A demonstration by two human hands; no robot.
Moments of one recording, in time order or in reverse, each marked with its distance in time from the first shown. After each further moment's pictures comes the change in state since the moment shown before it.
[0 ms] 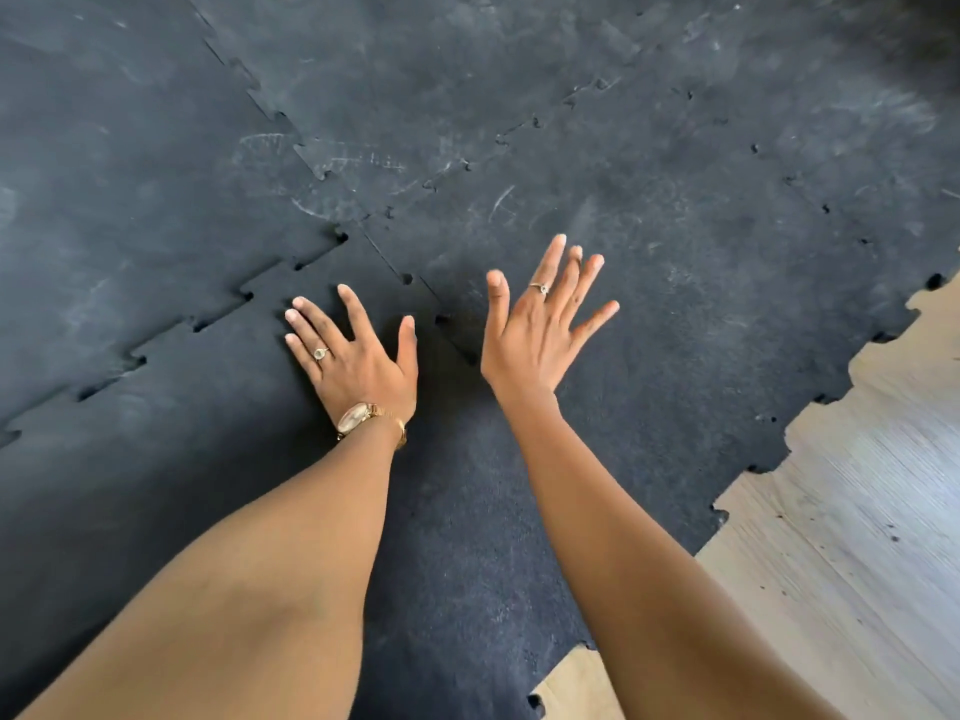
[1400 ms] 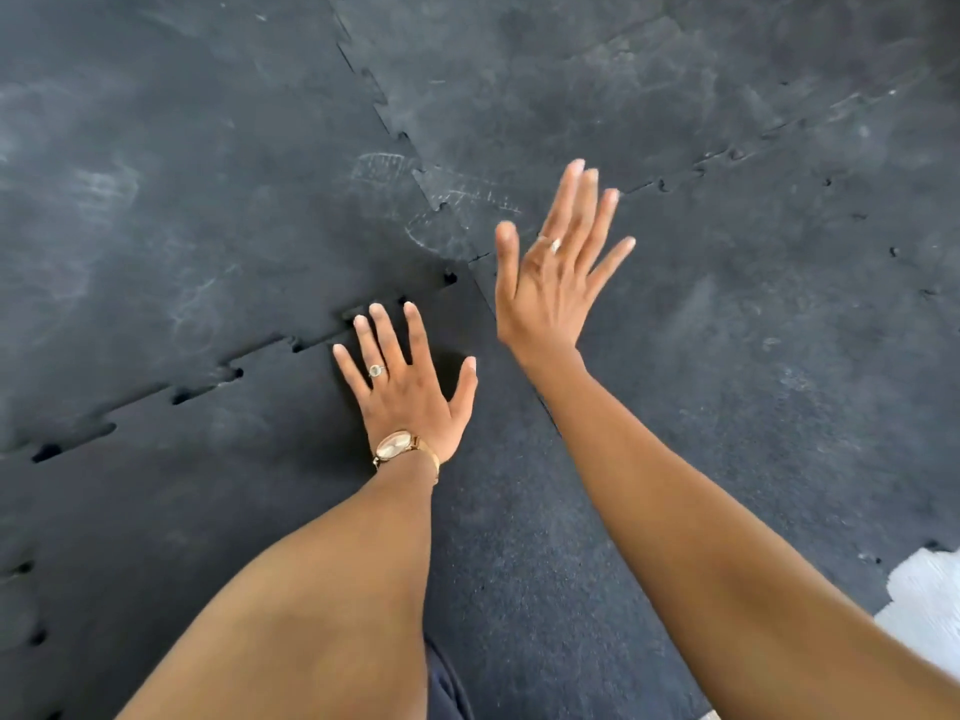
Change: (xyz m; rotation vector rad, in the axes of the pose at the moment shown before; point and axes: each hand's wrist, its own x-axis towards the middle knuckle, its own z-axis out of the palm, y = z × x) left_hand 0.039 -0.037 -0.008 0.085 -0.038 0.020; right_hand 0.066 -0.119 0.031 0.071 0.106 -0.380
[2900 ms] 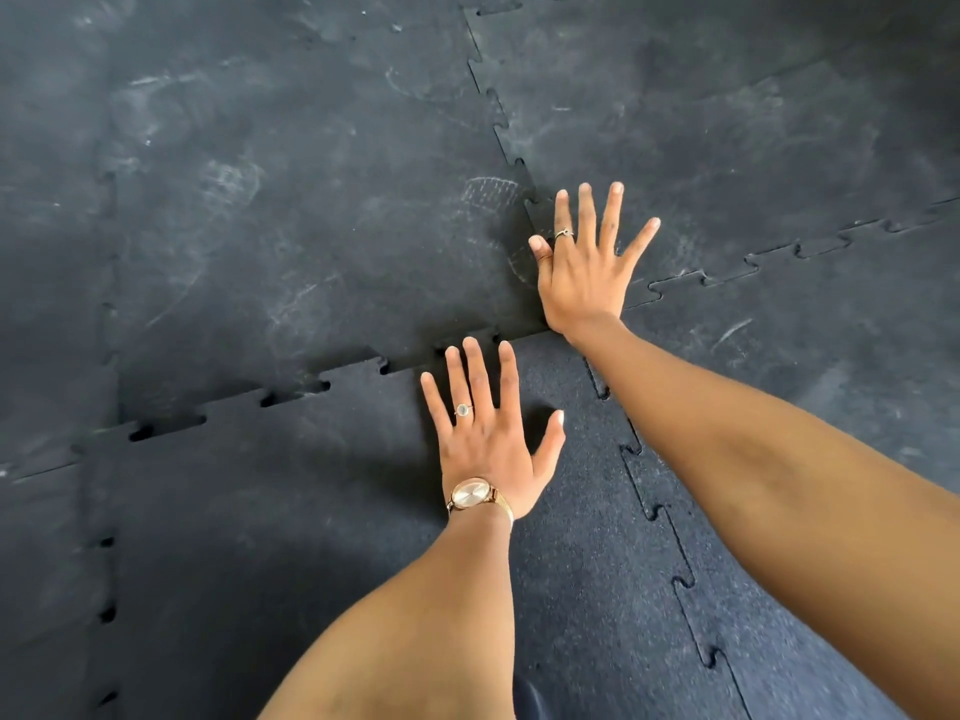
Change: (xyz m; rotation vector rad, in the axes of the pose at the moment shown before) left_hand 0.001 0.000 0.003 -0.001 -0.019 0.016; right_hand 0.068 -0.035 0.082 -0.357 -0.356 -0.301
